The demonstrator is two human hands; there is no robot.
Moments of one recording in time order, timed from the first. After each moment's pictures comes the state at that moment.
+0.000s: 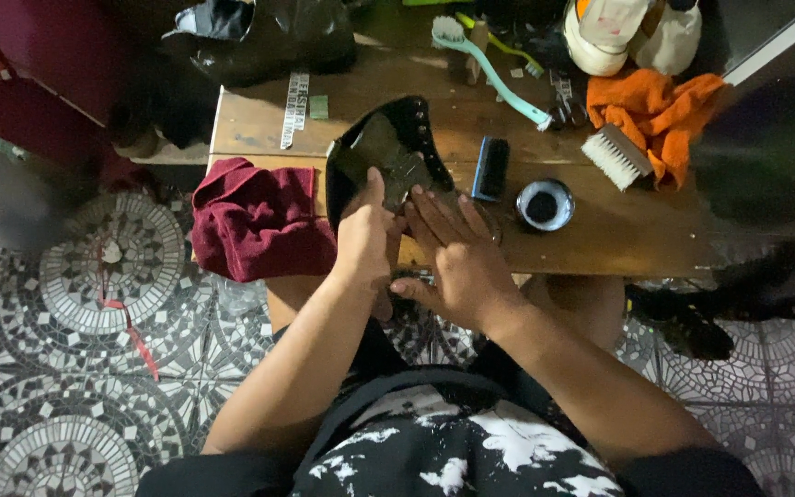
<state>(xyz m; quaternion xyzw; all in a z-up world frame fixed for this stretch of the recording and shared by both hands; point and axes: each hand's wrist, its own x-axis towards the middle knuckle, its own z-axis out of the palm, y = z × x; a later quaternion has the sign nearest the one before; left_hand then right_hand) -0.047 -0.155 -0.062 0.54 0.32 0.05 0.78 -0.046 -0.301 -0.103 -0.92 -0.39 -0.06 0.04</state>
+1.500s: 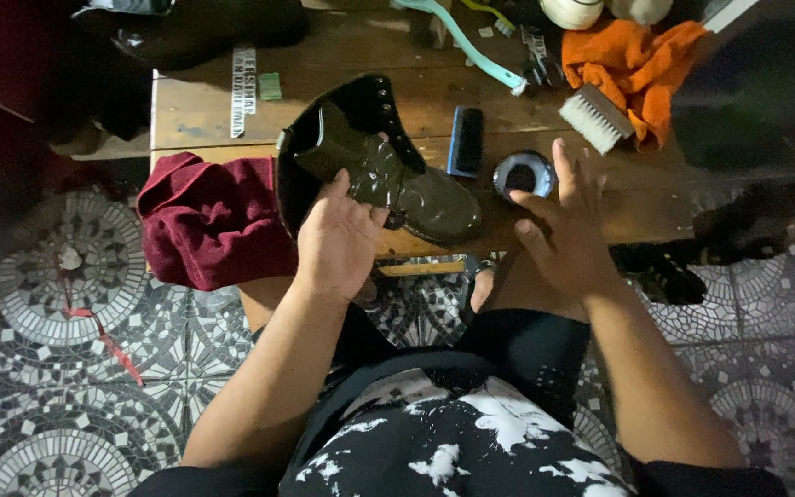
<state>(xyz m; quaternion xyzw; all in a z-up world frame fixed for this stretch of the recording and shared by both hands) -0.033 -0.126 -0.129 0.22 0.19 0.02 0.96 -0.020 -0.466 -0.153 -0.94 -0.23 -0.10 0.22</state>
